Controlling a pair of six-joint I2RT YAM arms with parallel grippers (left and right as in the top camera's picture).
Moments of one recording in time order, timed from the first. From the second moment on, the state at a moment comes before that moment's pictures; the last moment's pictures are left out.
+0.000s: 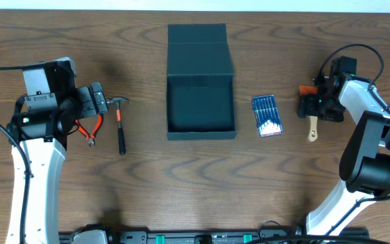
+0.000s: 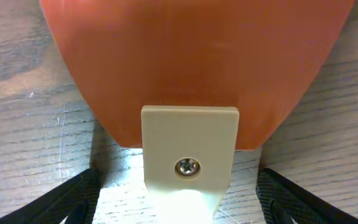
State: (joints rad) left arm 0.14 1.28 1.13 -0.77 0.05 -0.12; right arm -0.25 2.00 1.29 -0.72 0.00 -0.07
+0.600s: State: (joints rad) left arm 0.14 1.28 1.13 -0.77 0.05 -0.12; right arm -0.25 2.00 1.29 -0.68 0.00 -0.02
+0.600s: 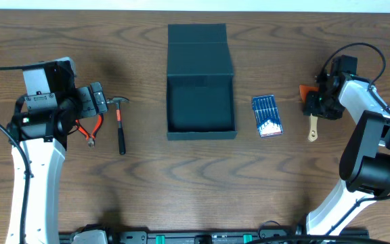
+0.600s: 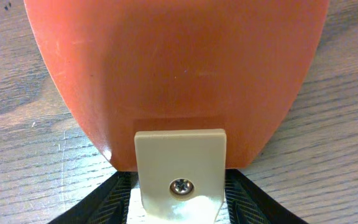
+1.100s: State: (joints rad) left arm 0.14 1.28 1.13 -0.77 0.05 -0.12; right arm -0.25 2.01 1.29 -0.65 0.00 -0.01
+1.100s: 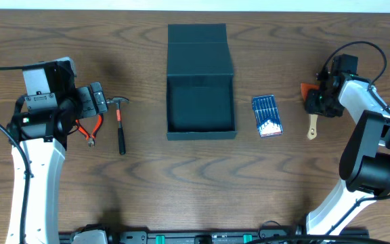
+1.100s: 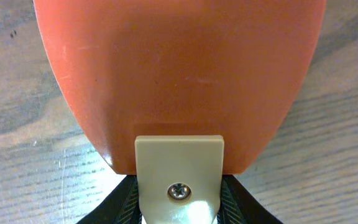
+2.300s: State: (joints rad) left arm 0.14 1.28 1.13 -0.77 0.05 -0.12; right arm 0.49 1.62 1.46 -0.76 -0.40 -0.90
